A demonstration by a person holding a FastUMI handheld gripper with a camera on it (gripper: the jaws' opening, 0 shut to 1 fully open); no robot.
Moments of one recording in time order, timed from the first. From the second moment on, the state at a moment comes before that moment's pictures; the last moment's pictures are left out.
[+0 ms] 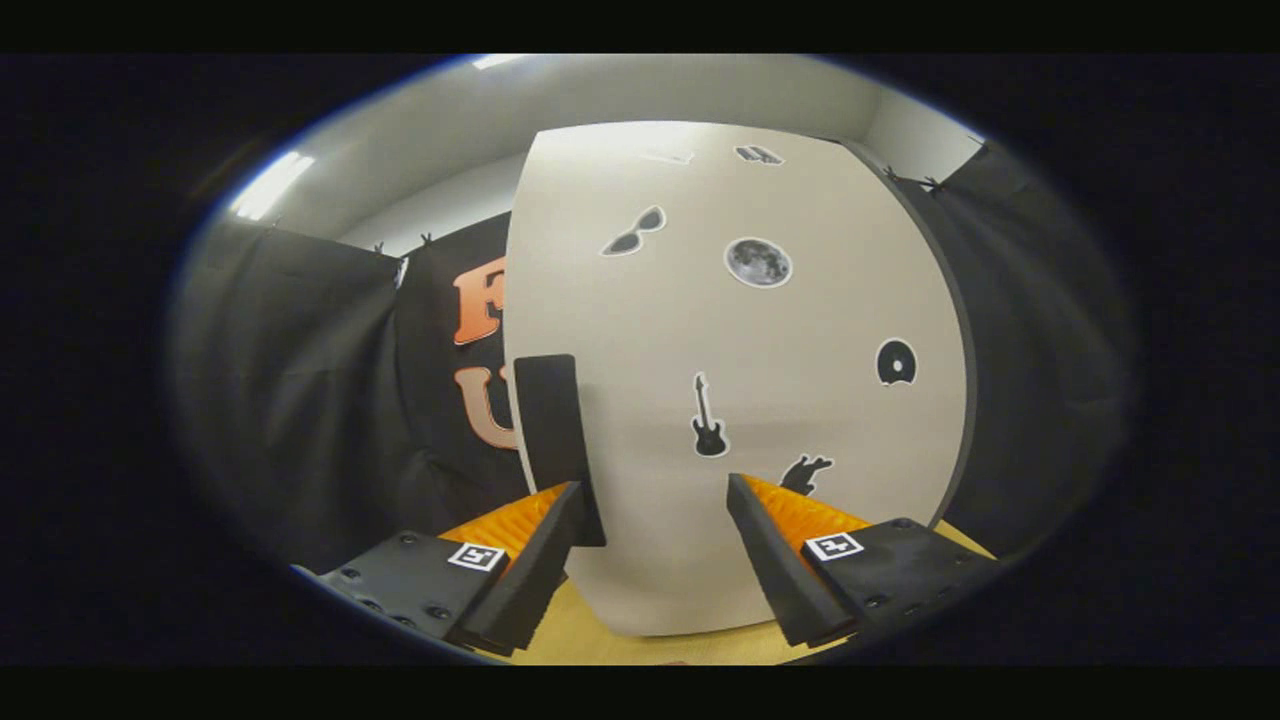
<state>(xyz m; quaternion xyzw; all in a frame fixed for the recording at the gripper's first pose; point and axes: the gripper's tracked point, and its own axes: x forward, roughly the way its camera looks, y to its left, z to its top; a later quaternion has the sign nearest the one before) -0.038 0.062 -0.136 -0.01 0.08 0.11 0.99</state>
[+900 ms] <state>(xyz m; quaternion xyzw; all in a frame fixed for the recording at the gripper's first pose) -0.061 0.048 -0.120 -0.03 0.07 0.12 0.99</state>
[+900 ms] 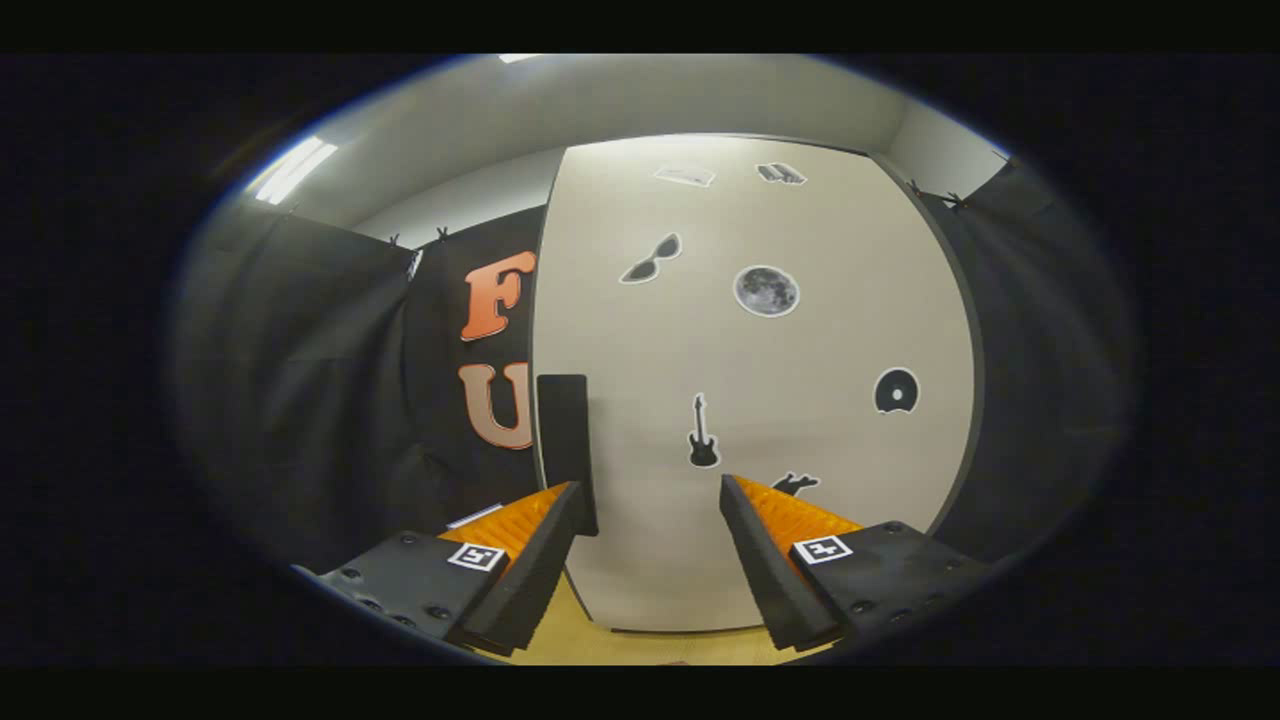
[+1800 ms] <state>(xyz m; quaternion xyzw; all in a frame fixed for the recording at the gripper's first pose) -0.201 -0.164 -0.080 -0.03 0.06 0.04 1.00</state>
